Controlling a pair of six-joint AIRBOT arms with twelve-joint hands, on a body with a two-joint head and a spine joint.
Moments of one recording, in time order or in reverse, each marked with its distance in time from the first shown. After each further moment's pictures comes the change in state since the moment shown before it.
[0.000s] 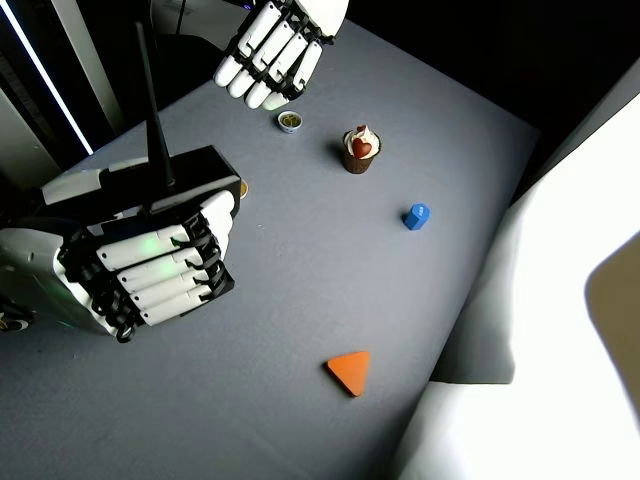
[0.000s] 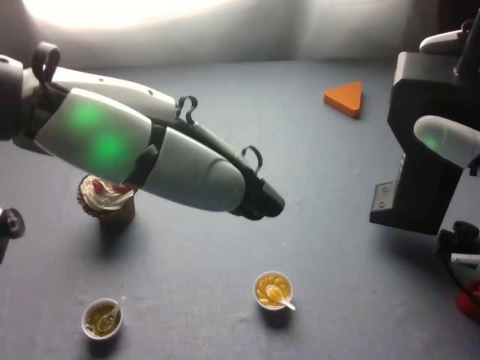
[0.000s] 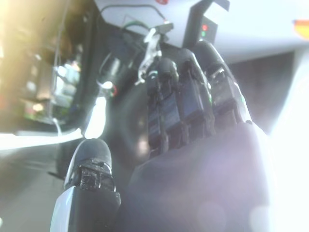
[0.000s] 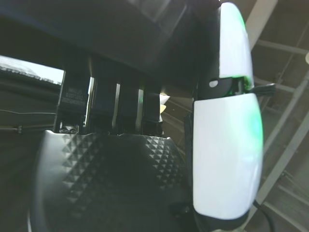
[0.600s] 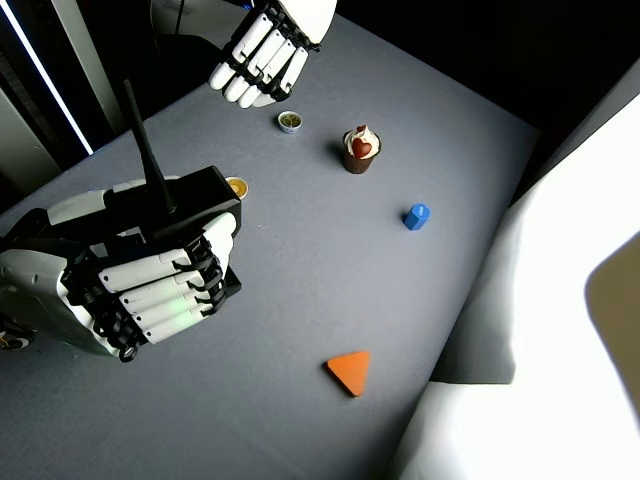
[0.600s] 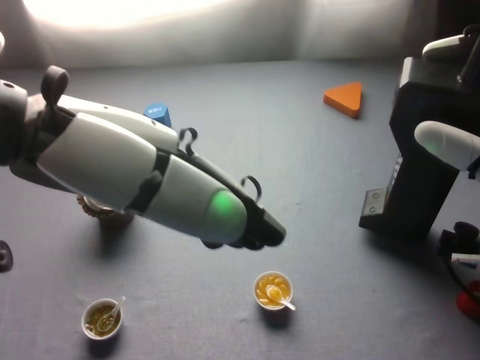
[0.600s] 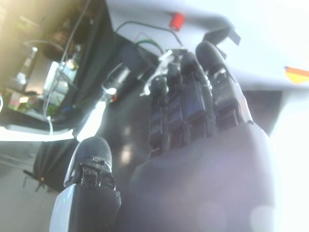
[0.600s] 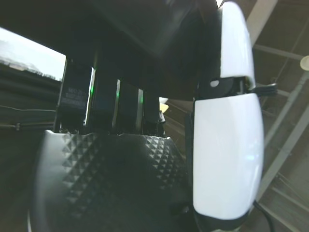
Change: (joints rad) left arm 0.008 0.008 -0.033 0.075 -0.055 -0.169; right arm -0.019 -0.033 0.056 0.005 0.001 0.014
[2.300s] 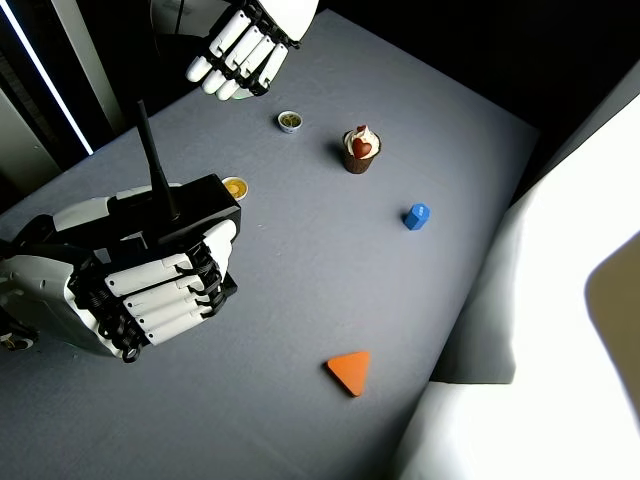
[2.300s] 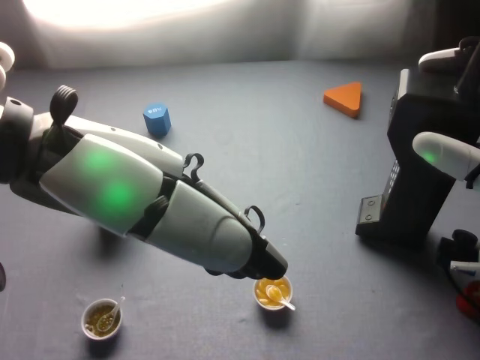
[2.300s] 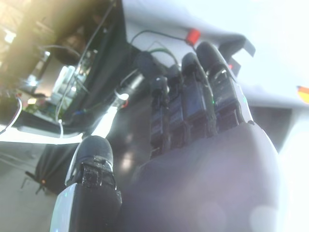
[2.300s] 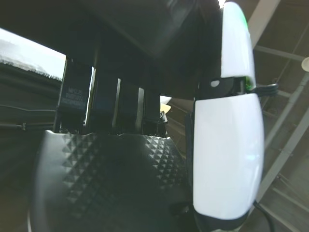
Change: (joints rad) left arm -0.011 0.003 -0.024 0.056 -0.045 -0.084; right arm -0.014 -0.021 0.019 -0.006 0.011 0.003
